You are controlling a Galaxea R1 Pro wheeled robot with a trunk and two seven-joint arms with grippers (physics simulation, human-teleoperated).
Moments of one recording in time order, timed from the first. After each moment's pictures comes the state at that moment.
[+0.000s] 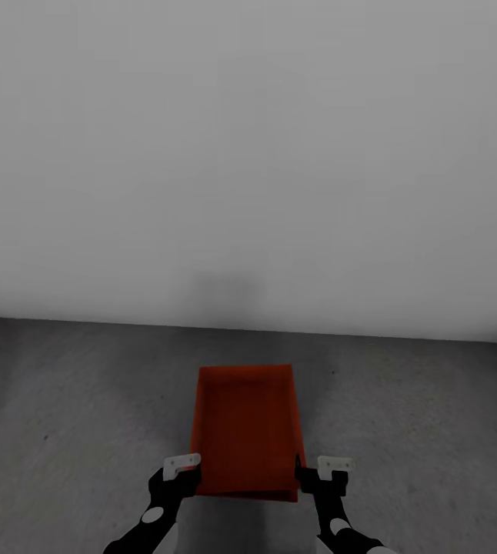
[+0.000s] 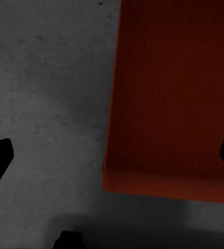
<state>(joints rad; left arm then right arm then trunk) -0.50 -0.12 -0.09 -0.27 0.13 -0.26 0.18 -0.58 0.14 -0.09 -0.03 0.17 -0.58 -0.25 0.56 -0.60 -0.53</state>
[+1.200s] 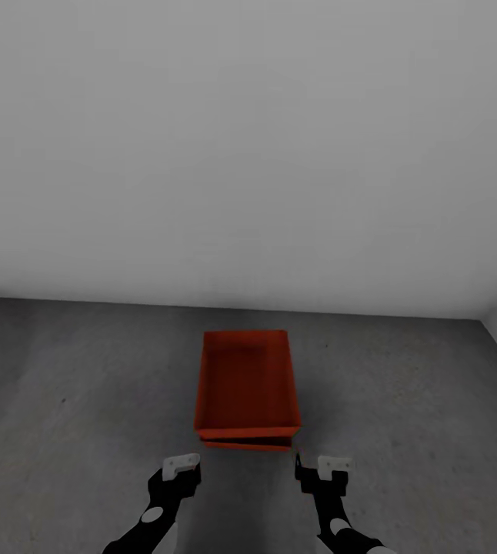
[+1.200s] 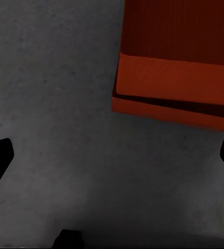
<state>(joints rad) -0.50 -0.11 -0.09 -0.28 0.14 -0.26 0.17 -0.58 0.14 -0.09 -0.03 0.17 -0.58 -0.25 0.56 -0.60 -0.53</state>
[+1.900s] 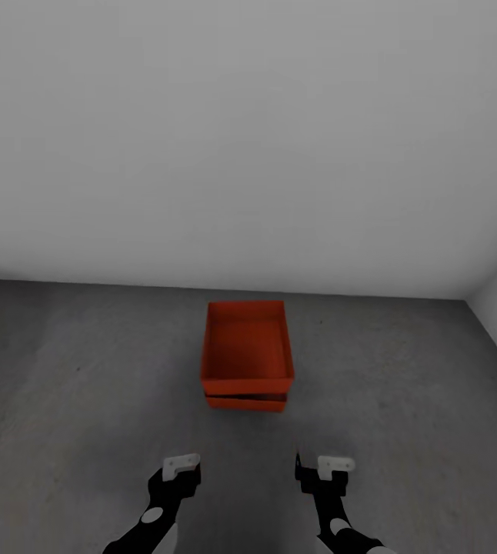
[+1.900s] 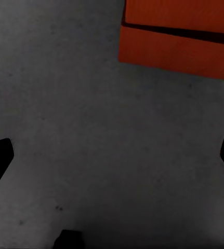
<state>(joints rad) -0.50 -0.11 -0.09 -0.27 0.14 -0.26 0.17 -0.58 0.14 -0.09 -0.03 0.17 -0.58 -0.25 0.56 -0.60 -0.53</state>
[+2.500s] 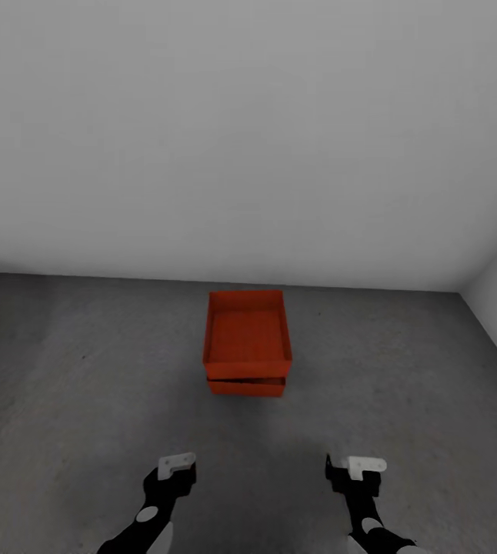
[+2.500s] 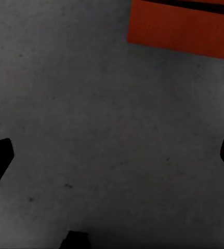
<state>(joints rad) -0.50 -0.09 -0.09 -0.28 0.14 -0.25 0.17 -0.58 0.02 -0.10 -0.03 0.16 -0.58 -0.25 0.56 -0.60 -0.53</state>
